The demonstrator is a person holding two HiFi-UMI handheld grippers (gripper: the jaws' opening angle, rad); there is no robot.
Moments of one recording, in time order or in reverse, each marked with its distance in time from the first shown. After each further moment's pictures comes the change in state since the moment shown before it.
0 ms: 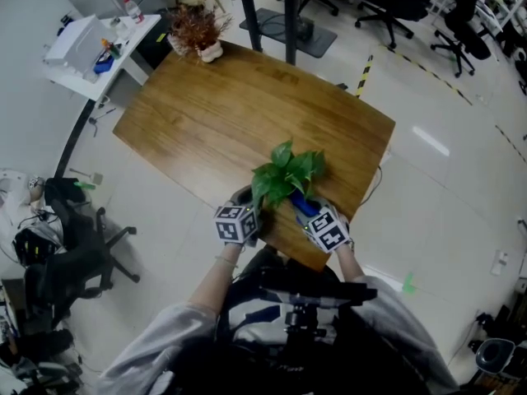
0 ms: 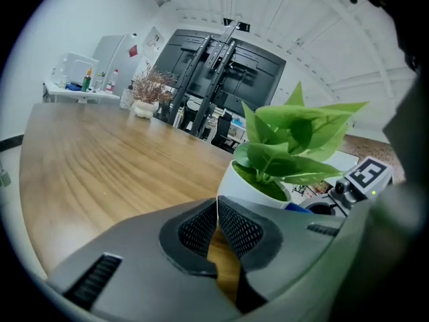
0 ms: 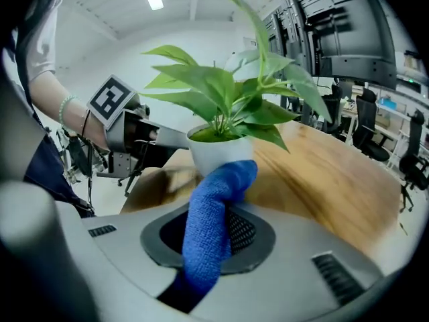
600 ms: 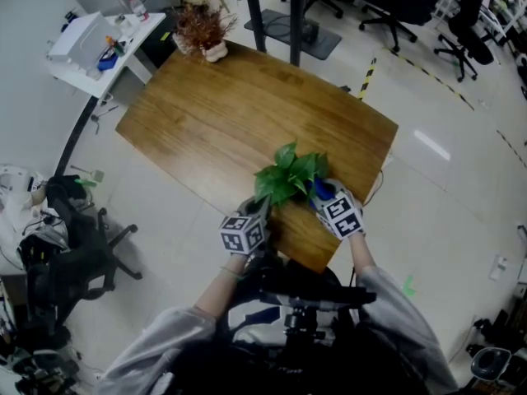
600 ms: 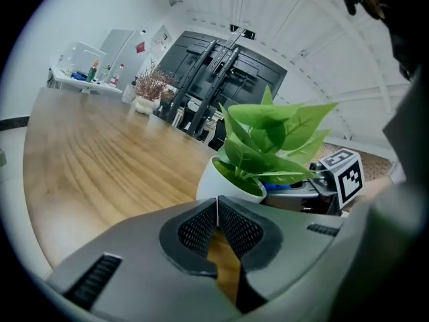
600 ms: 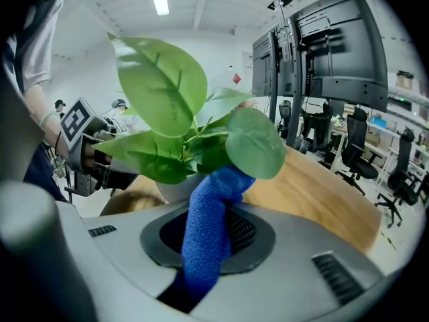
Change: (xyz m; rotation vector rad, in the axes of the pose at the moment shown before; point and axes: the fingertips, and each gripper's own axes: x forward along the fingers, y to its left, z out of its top) left arm -0.014 -0.025 -0.006 -0.077 -0.031 -0.043; right arm -0.019 -0.057 0.046 -0.059 -0.084 -0.088
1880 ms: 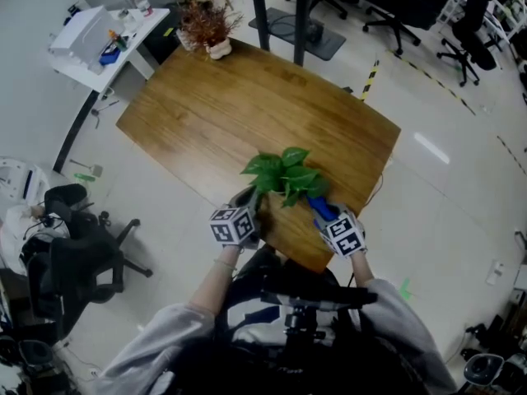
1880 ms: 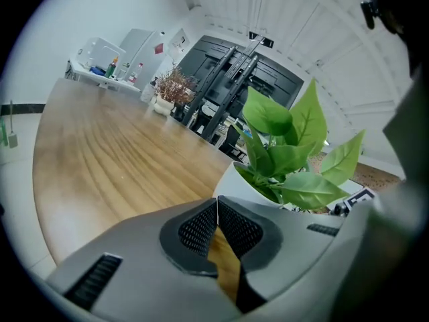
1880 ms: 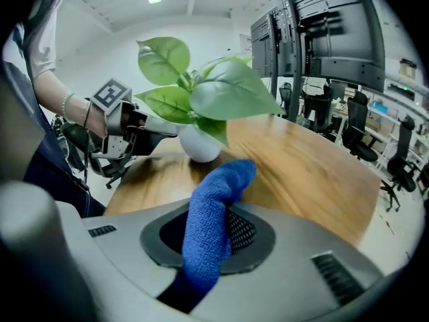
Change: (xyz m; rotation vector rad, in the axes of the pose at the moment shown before) left arm -0.001 0.041 0.011 -0.109 -0.041 0.053; right arm -0.016 0.027 -0.067 0.048 0.132 0.019
